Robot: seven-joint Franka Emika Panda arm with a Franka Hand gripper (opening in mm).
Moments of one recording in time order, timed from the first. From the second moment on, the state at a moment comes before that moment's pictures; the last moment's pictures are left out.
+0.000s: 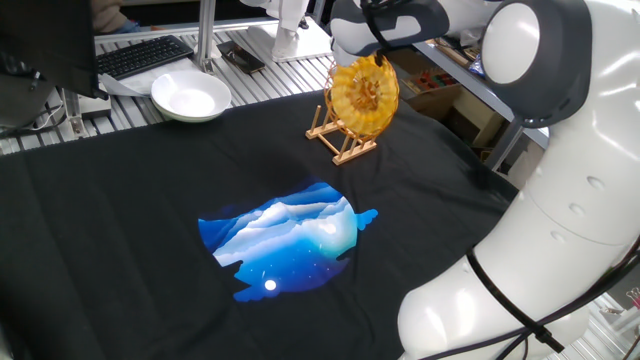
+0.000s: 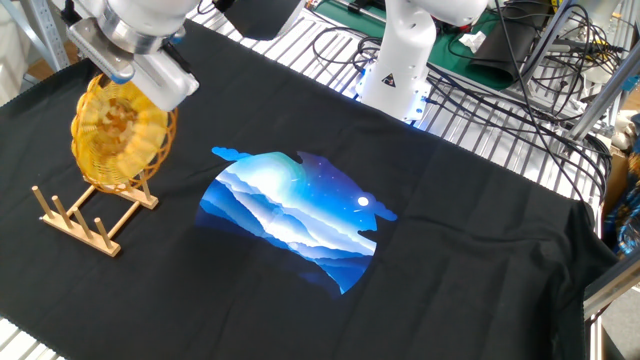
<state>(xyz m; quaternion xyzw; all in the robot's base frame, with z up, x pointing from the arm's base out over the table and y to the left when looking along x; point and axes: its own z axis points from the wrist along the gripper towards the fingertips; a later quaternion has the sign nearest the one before) 0.570 -0.260 0.347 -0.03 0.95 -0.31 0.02</state>
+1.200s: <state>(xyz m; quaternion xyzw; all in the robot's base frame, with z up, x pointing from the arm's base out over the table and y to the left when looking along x) 0.592 -0.287 0.361 -0.07 0.91 -0.40 0.04</state>
